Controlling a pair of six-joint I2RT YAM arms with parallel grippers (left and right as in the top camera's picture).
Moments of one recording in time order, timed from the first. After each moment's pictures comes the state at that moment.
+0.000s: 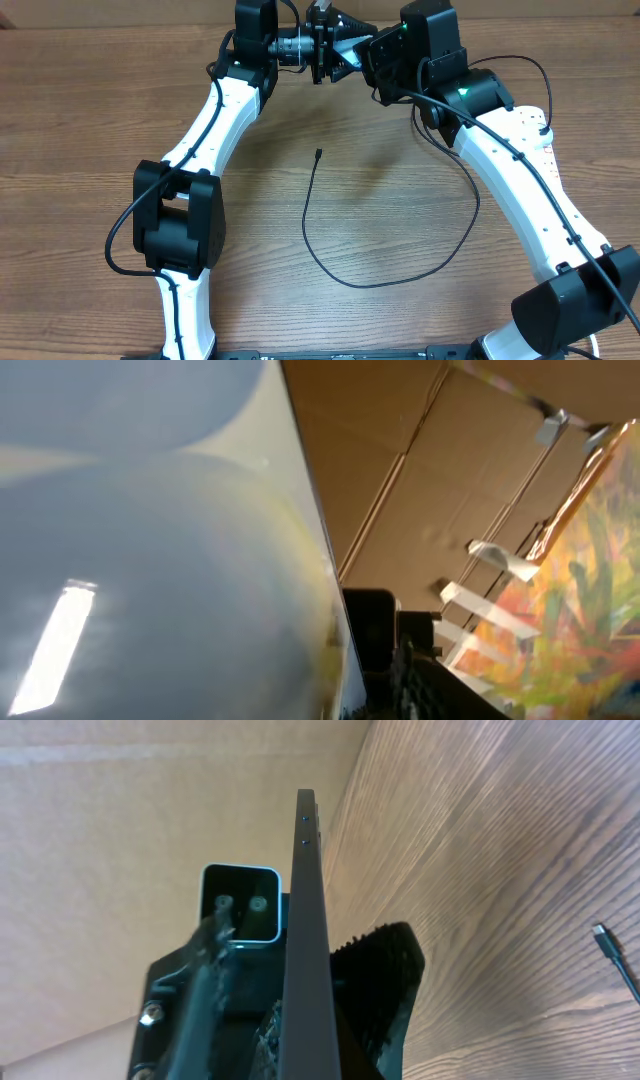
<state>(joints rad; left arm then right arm) -0.27 2.17 1.82 0.16 1.21 -1.78 0.38 1.74 1.68 -0.54 -0.17 1.50</state>
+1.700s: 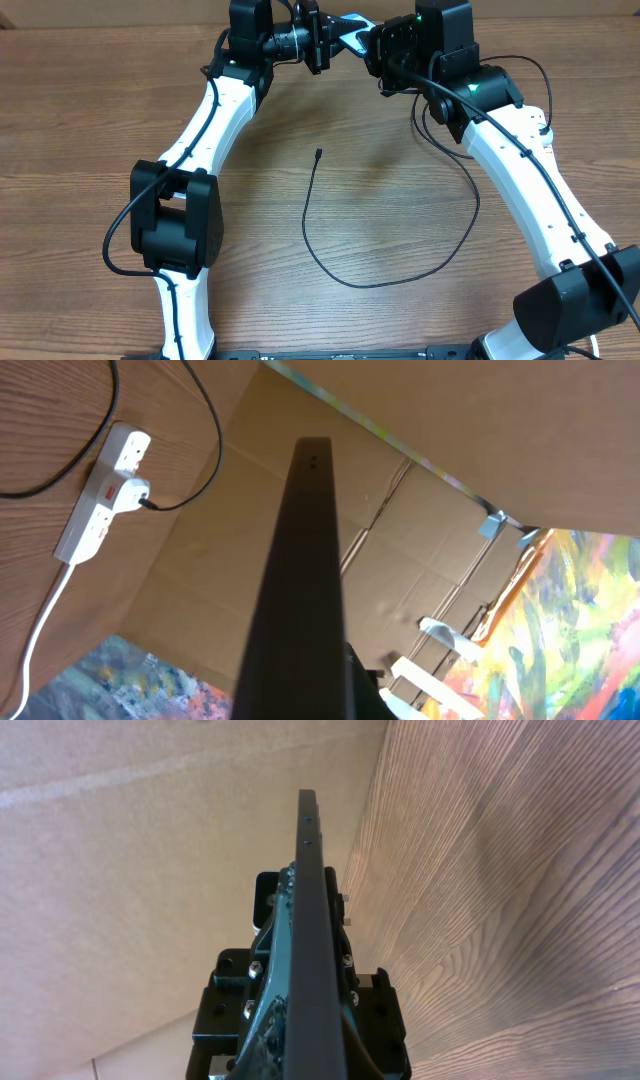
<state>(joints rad) -0.25 2.17 1.82 0.17 1.04 -1.93 0.34 1.74 1.68 -0.48 -0.26 1.62</state>
